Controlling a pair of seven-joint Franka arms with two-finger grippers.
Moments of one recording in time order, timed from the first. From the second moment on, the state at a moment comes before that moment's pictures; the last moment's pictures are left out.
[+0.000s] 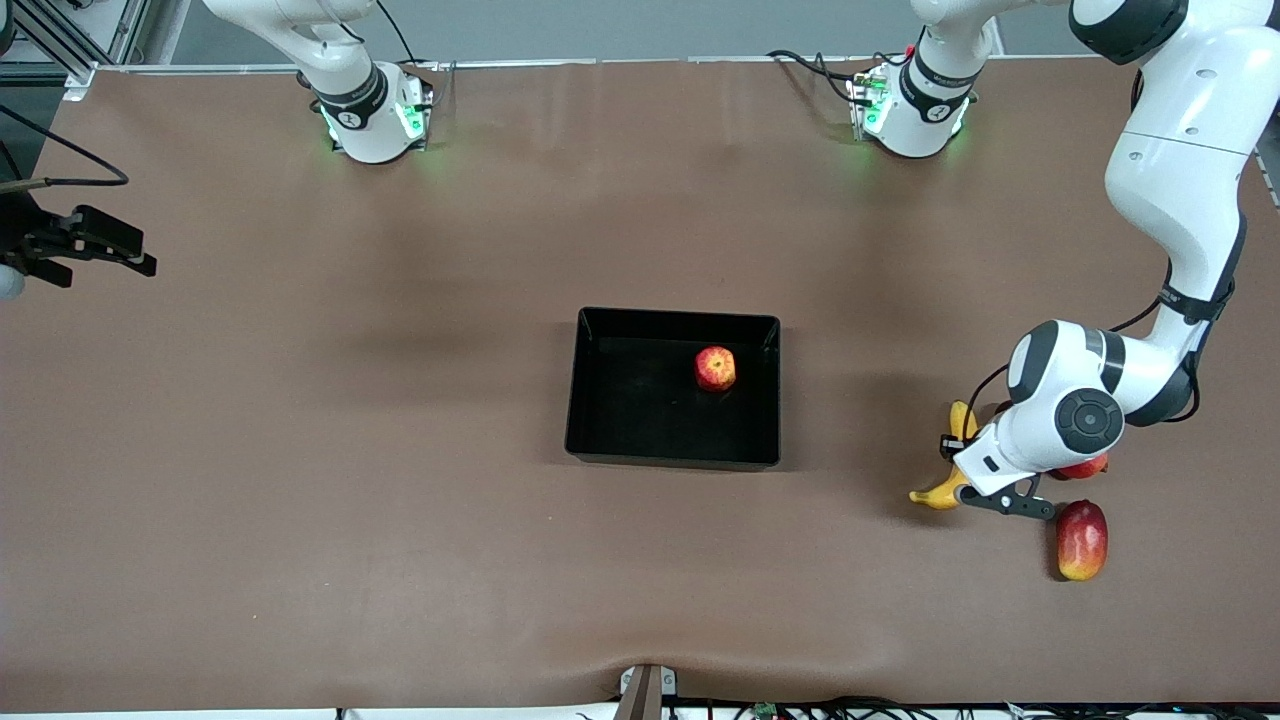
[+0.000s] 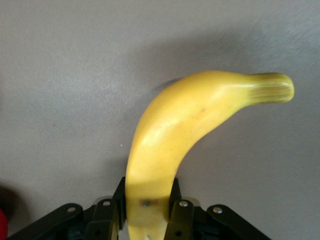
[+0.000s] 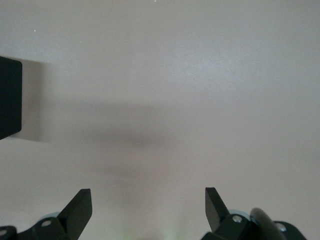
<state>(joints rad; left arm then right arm) 0.32 0.76 -0.43 -1.65 0.48 2.26 -0.11 0.02 0.01 -0.10 -1.58 0.05 1.52 -0.19</state>
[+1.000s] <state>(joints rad) 0.21 0.59 -0.82 -1.56 0.48 2.04 -0.57 0.02 0.01 -0.11 -1.59 0.07 1.53 -0.19</state>
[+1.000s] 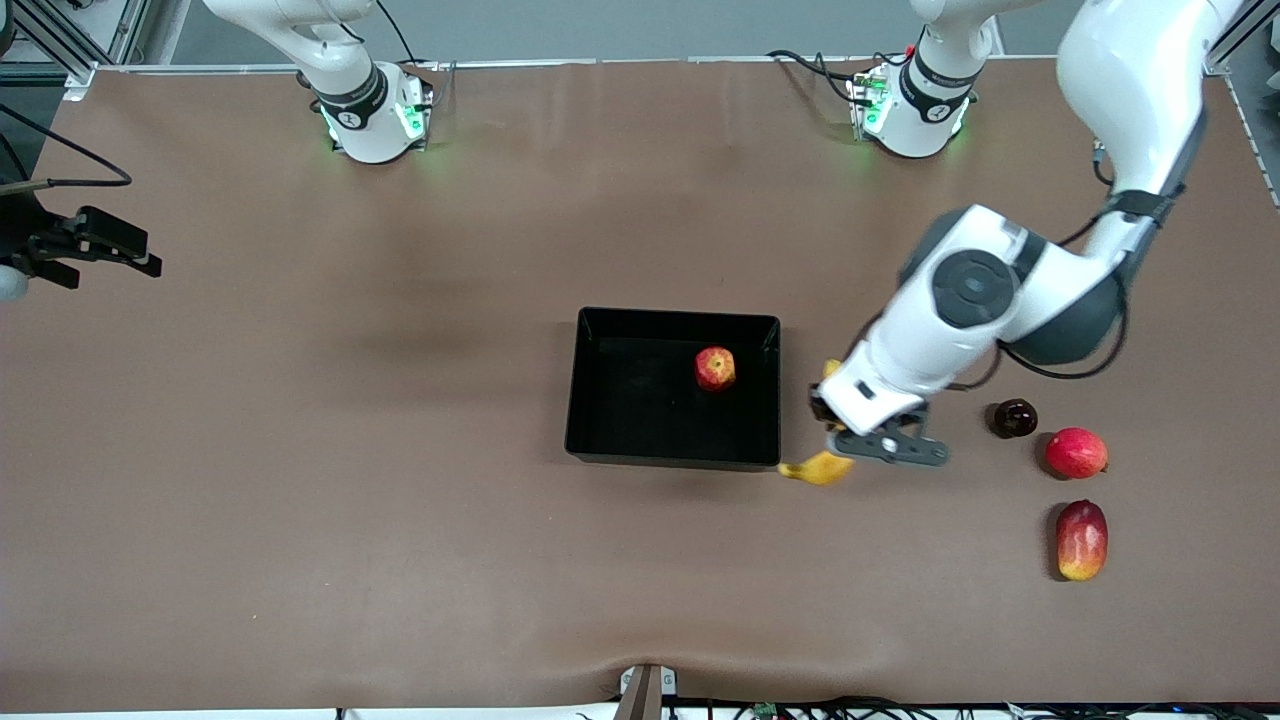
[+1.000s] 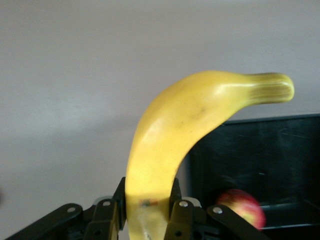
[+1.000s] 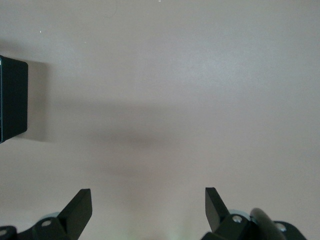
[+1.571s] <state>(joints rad) -0.10 0.69 -0.74 -1.49 0.48 2.04 -0.83 0.02 0.01 -0.10 -1.59 0.07 1.54 -0.19</state>
